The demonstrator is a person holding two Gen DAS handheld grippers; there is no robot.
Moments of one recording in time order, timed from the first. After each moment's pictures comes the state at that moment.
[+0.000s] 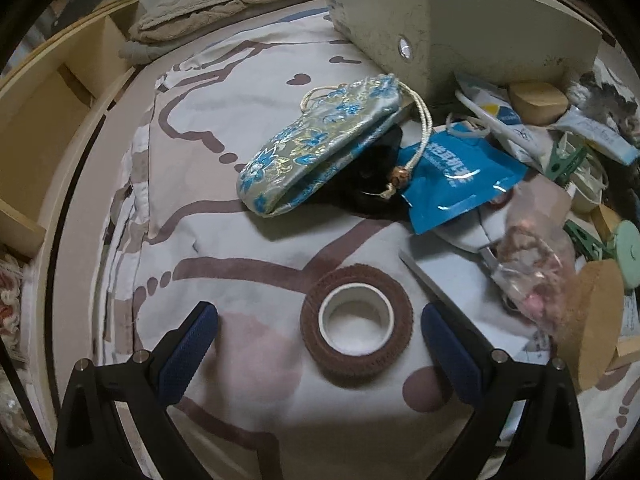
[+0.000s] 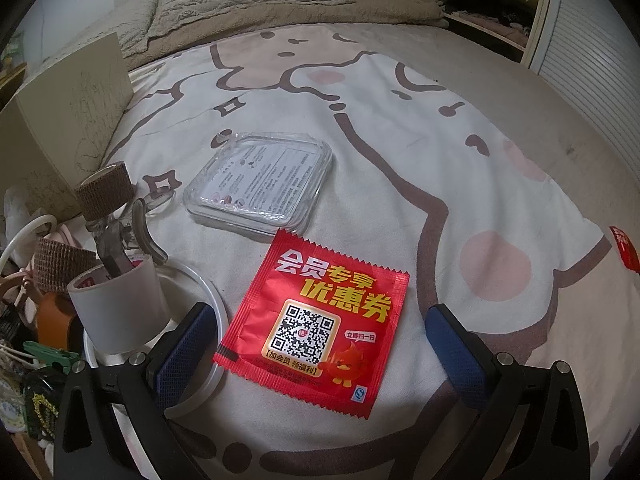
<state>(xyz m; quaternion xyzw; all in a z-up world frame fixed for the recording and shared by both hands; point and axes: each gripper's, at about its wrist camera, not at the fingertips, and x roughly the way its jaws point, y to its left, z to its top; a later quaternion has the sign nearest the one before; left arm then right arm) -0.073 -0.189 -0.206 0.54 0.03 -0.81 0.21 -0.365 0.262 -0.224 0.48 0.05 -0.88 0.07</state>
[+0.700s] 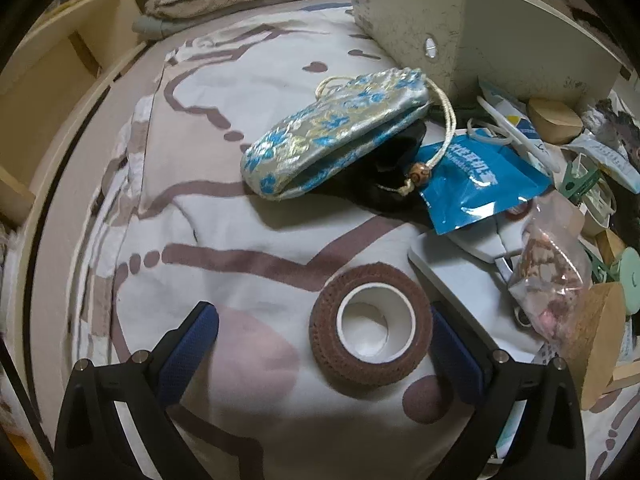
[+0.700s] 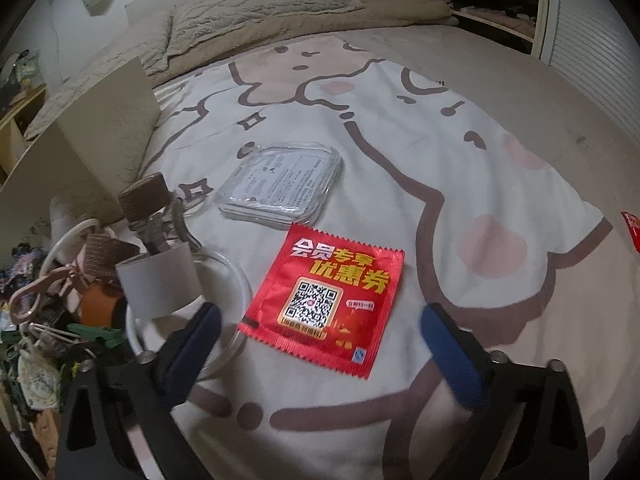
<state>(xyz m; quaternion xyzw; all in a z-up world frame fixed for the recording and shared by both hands) -0.072 -0.193 -0.214 0.54 0.06 -0.81 0.22 -0.345 0.277 -0.205 0.47 0.00 -0.88 0.12</state>
